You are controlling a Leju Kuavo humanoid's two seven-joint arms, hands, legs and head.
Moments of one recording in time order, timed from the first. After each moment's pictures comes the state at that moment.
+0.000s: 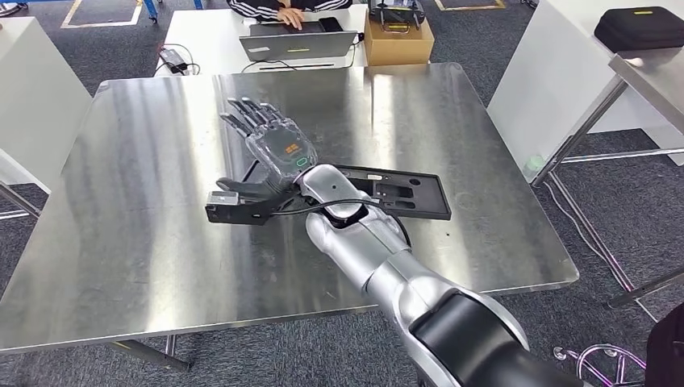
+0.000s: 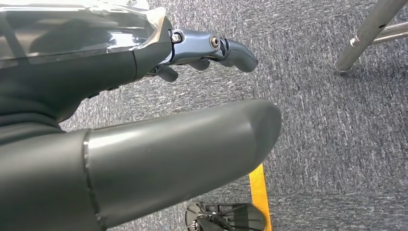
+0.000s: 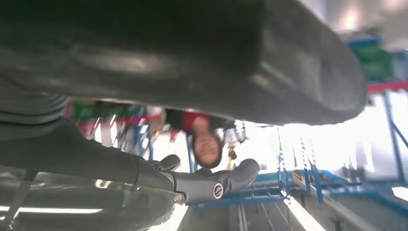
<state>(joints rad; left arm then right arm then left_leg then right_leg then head) -0.13 -0.15 0.92 -0.21 -1.01 0.21 -0.35 -0.88 0.33 0.51 -0.73 1.08 -0.41 -0.24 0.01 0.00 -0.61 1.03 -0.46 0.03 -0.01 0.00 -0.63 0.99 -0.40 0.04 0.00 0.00</state>
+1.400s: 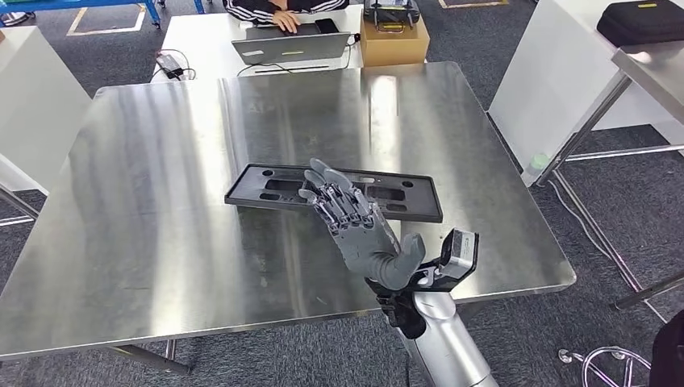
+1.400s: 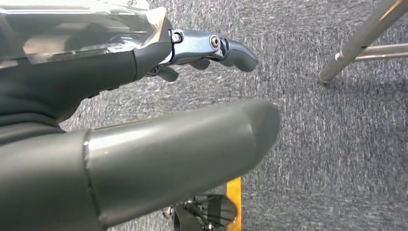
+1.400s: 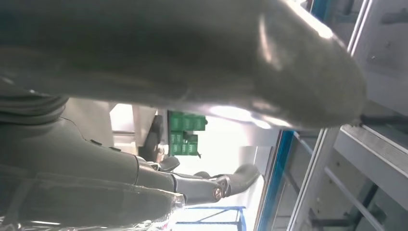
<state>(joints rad) -0.12 -0.13 0.98 -0.21 -0.91 0.15 -0.45 -0.24 0.10 0.38 -1.59 -0.36 0.52 -0.58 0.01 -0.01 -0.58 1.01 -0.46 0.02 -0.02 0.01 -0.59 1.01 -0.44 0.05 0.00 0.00</state>
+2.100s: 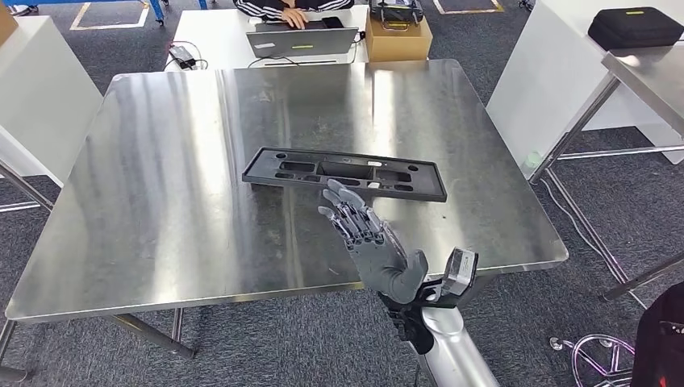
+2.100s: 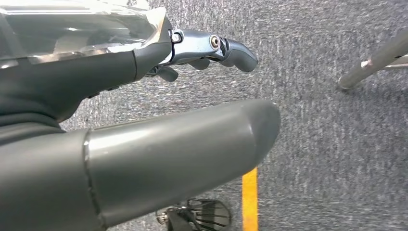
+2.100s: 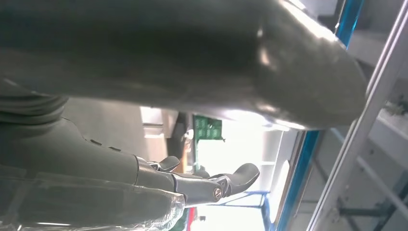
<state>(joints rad) -0.13 -0.12 0.98 -0.21 -0.91 0.14 -0.45 -0.16 0.08 0.33 -1.55 -0.27 0.49 -0.63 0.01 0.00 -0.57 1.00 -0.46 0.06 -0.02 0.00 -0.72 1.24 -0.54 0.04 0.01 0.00</state>
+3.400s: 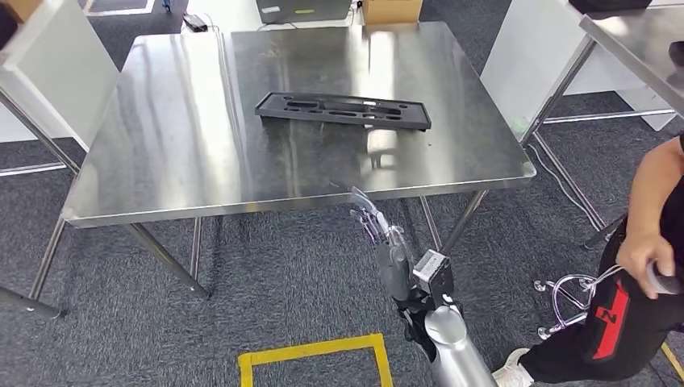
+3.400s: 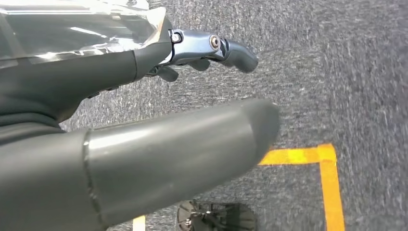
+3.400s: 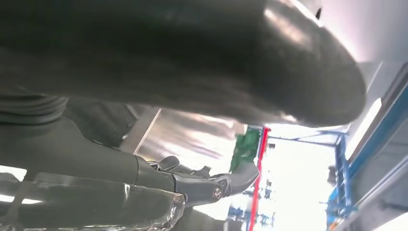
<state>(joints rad) -0.14 -0.10 0.97 -0.21 -0.95 0.13 -0.42 -0.12 0.09 0.24 -1.45 -0.01 0.21 -0.58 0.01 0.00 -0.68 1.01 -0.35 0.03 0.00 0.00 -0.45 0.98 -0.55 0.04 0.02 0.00</state>
